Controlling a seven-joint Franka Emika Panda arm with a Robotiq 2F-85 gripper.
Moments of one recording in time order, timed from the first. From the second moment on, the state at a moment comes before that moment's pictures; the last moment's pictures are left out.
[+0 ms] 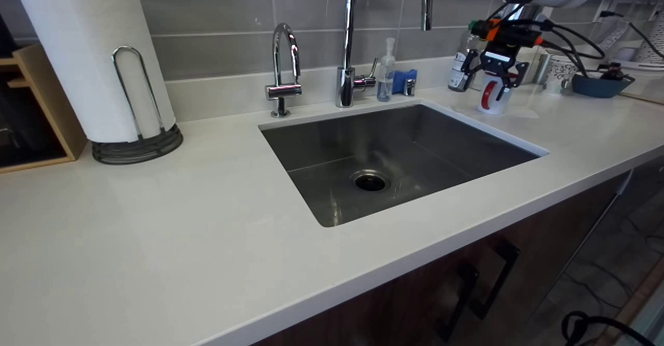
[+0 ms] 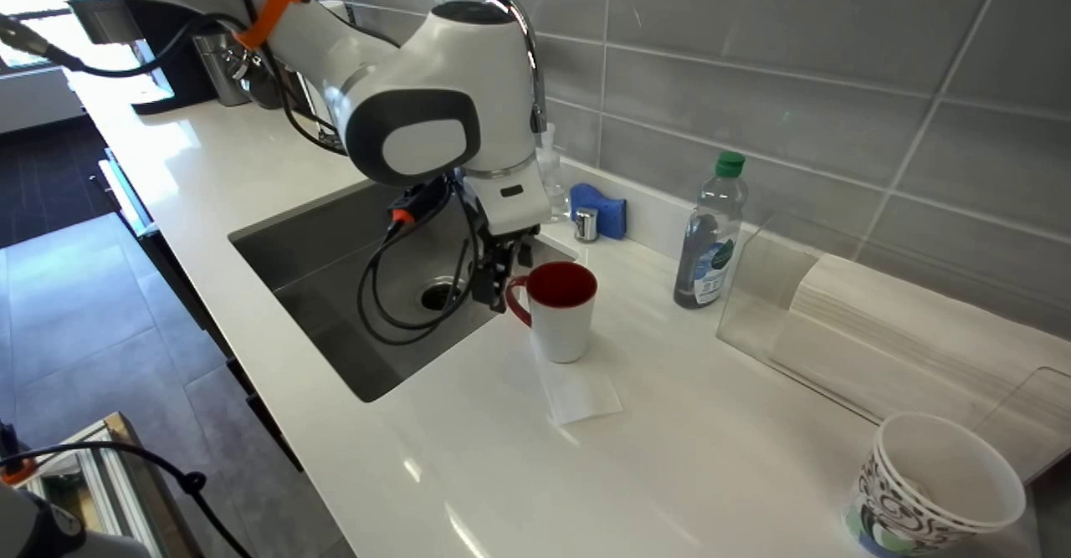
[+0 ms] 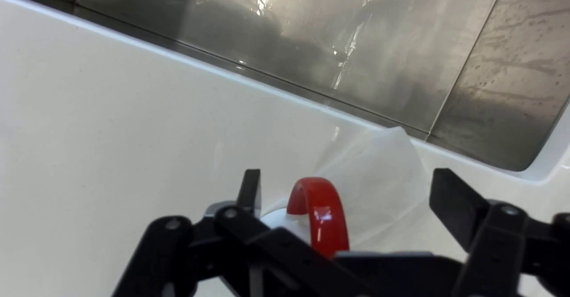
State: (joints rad) arm -0.13 0.15 -0.15 -2.26 0.16 2.51 0.90
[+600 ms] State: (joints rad) arm -0.05 -0.03 -0.07 -2.34 0.14 2.38 0.66
